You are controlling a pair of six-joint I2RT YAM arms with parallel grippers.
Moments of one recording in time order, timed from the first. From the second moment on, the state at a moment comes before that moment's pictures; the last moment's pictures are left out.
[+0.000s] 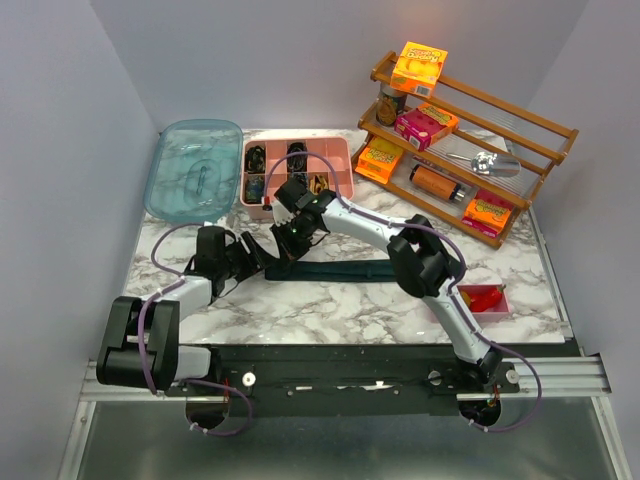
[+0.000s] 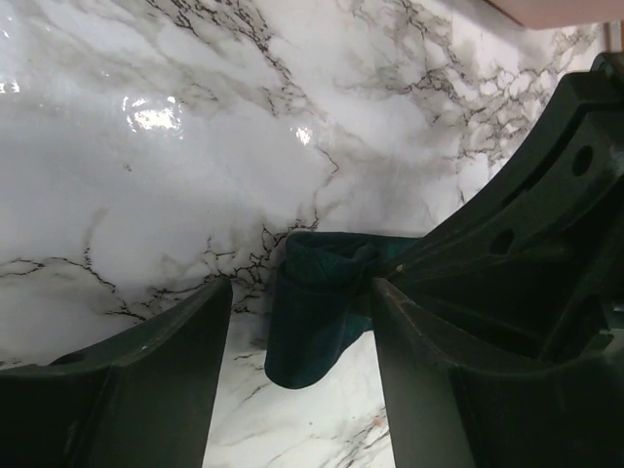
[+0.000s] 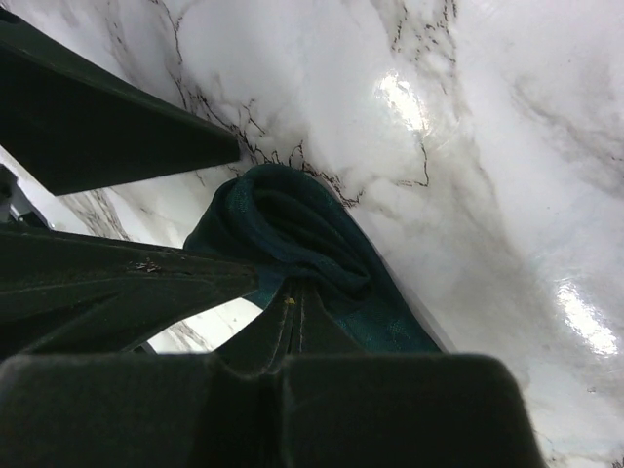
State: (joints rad) left arm -0.10 1.31 0.40 0.20 0.39 -0.66; right arm 0.85 2.39 2.00 -0.74 -0.44 0.24
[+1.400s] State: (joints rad) left arm -0.35 1.26 0.58 -0.01 0.13 -0.55; right arm 0.82 2.39 2.01 -0.76 -0.45 0.23
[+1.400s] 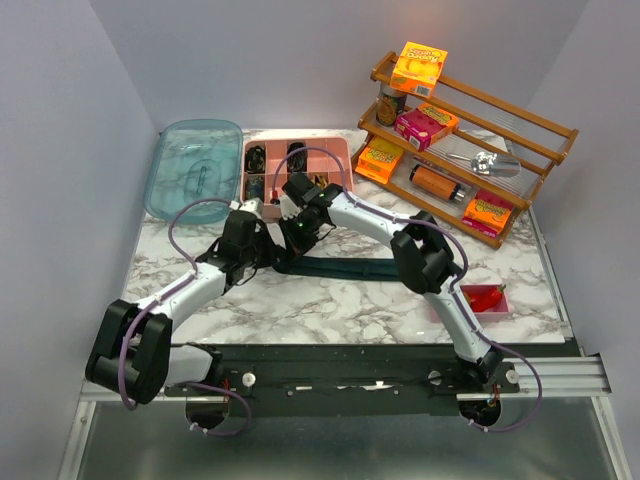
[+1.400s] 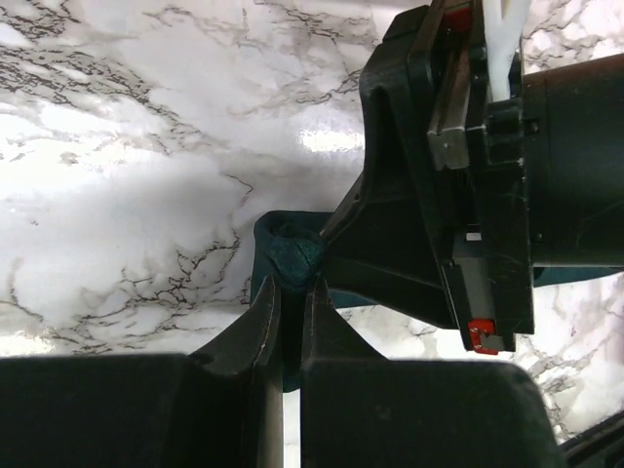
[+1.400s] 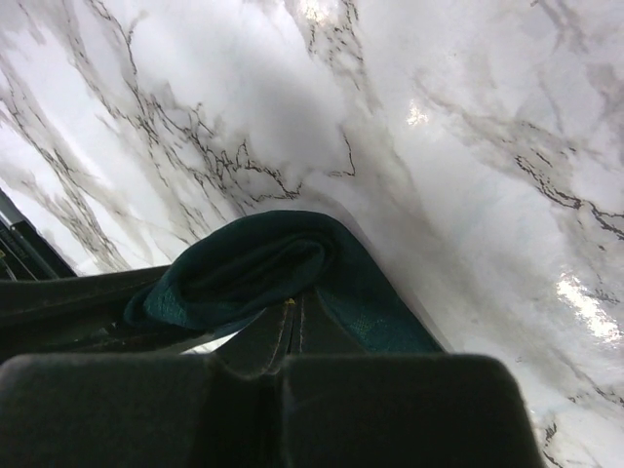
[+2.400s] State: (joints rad) left arm -0.47 1.39 0.84 -0.31 -0.07 -0.54; right arm 0.81 2.39 1.99 -0.75 -0.44 0.24
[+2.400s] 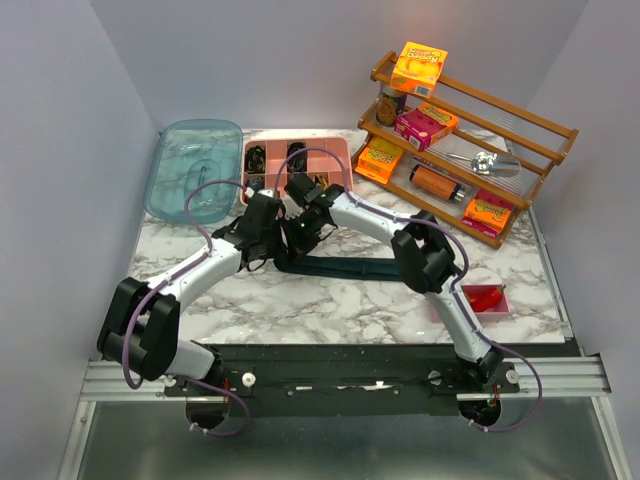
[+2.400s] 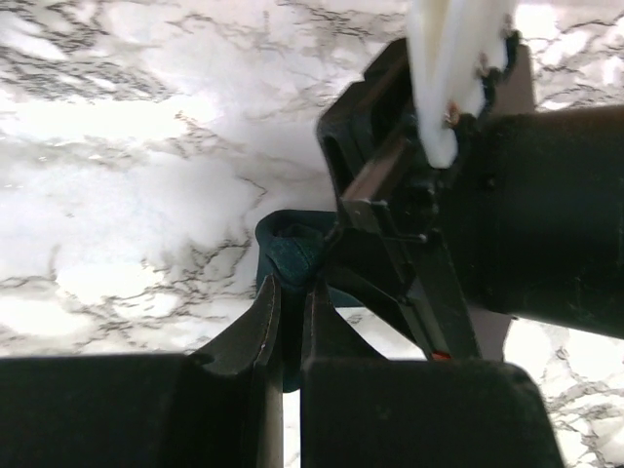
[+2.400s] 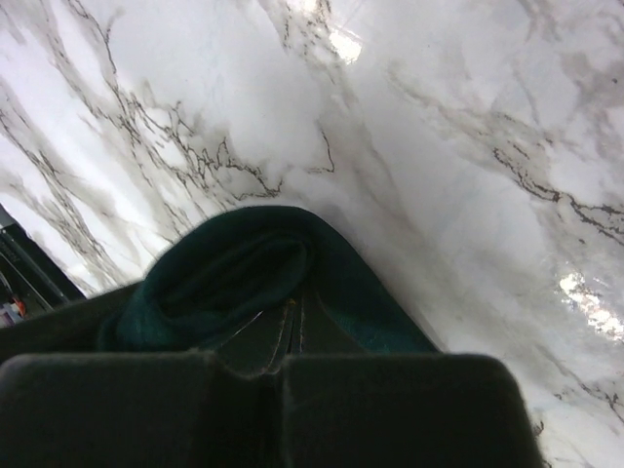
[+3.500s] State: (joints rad) left arm -0.61 1.59 1.01 -0.71 -0.49 -0.50; right arm 0.70 2.18 1.82 -0.73 -0.34 0.23
